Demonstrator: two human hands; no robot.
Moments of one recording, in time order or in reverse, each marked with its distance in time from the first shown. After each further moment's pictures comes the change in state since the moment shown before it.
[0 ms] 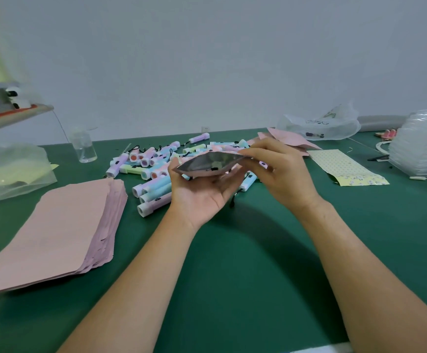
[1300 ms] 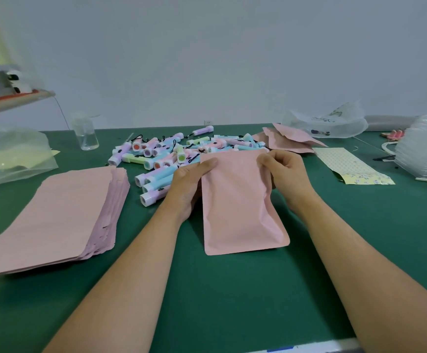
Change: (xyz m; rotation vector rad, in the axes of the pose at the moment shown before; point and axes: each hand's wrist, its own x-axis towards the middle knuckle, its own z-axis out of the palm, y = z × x) left_hand 0.009 0.017 -0.045 0.840 0.300 0.274; right_hand -0.012 0.017 0.022 0.530 -0.029 0.900
